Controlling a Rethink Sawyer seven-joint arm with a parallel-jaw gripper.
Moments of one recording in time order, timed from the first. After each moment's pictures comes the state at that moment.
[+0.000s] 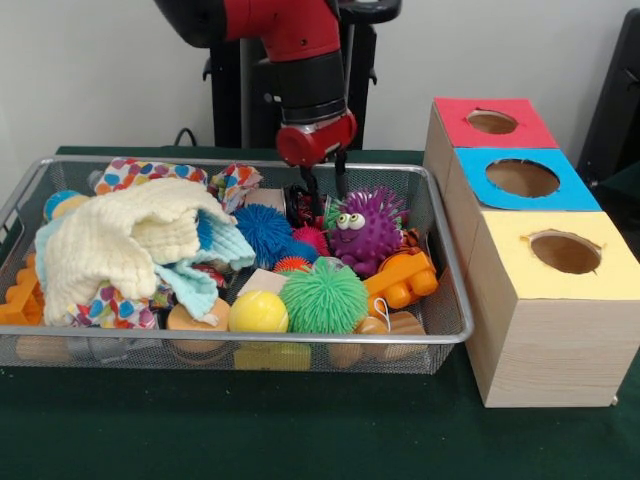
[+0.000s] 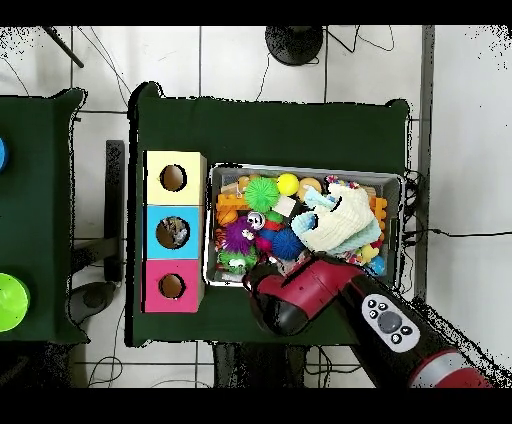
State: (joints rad) arm -0.70 -0.61 0.54 2.02 -1.12 0.17 1.54
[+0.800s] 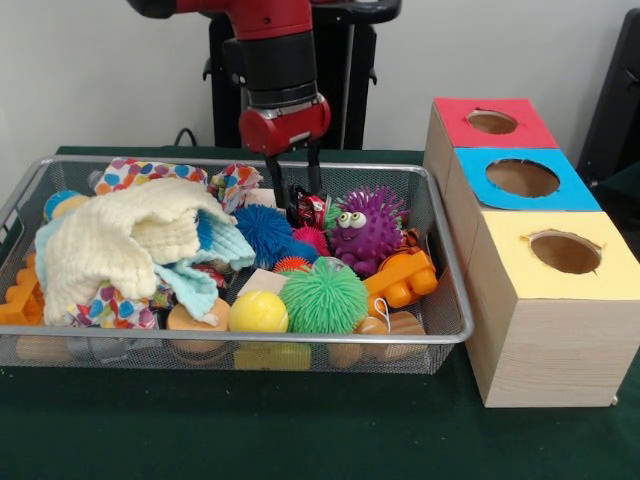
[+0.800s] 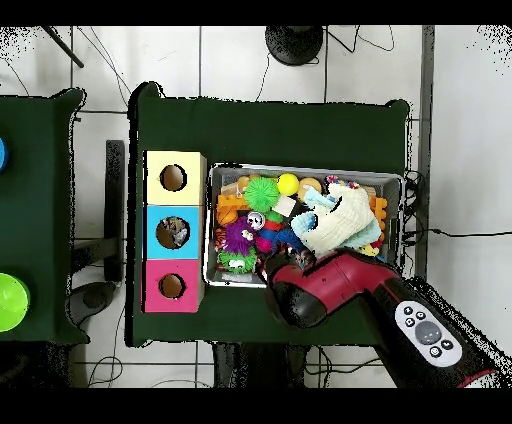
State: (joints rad) arm -0.82 -0.67 0.64 2.02 -1.05 0.28 1.54
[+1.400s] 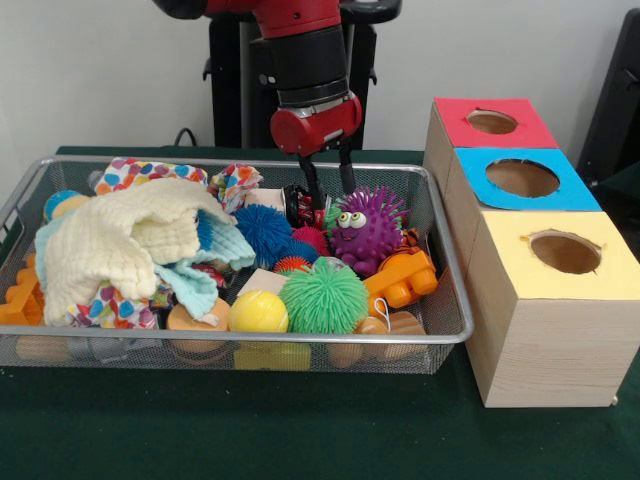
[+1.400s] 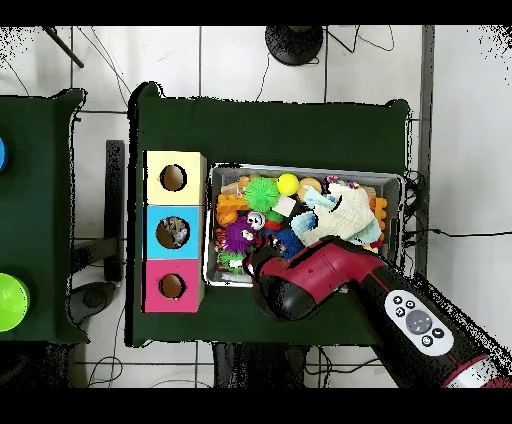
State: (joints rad) arm -0.83 -0.66 0.76 2.02 -1.05 0.32 1.54
